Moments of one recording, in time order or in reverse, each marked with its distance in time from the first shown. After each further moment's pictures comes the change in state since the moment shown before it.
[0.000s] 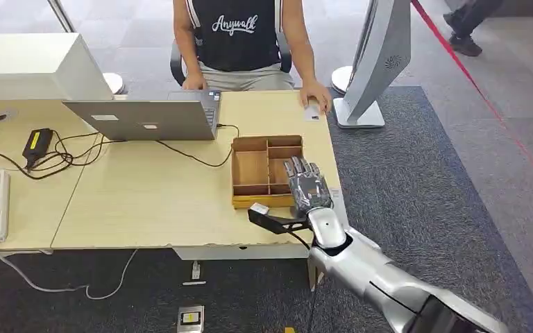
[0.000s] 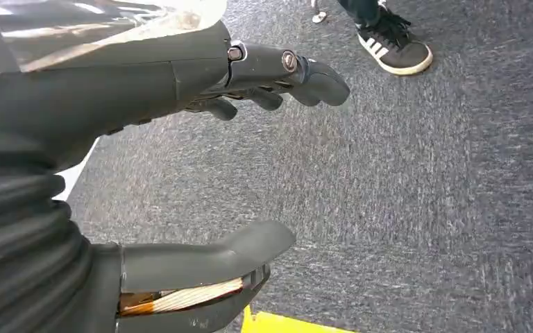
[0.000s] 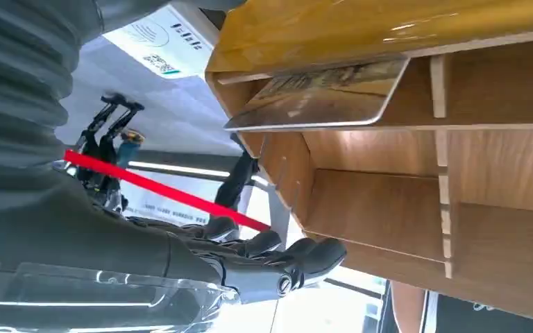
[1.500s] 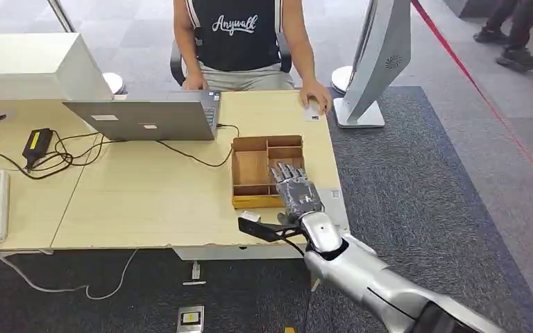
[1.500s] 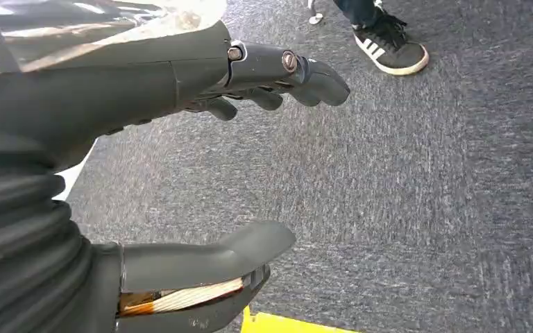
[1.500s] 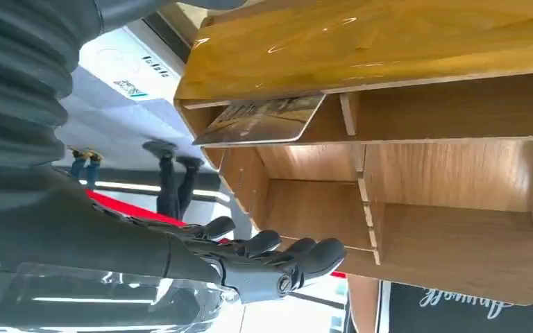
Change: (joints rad) left arm -0.005 -0.005 0.049 0.007 -0.050 0.003 -0.014; right arm 0.030 0.008 -0.004 -0.072 -0.053 0.026 -0.093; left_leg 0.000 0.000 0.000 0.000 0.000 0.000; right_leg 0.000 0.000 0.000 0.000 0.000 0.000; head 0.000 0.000
